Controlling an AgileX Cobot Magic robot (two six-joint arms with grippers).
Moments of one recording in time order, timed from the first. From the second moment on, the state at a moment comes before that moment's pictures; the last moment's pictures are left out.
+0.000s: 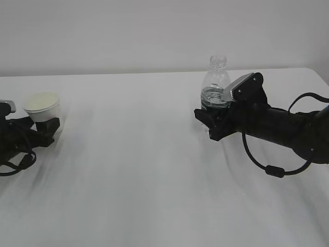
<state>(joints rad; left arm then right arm) 0.07 2.20 -0.70 0.27 -1.16 -0.16 0.15 2.12 -0.93 -0.66 -0.91 0.16</state>
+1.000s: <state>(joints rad) 0.07 2.21 -0.77 0.28 -1.15 -0.16 0.15 2.12 -0.93 -0.68 -0.91 0.16</state>
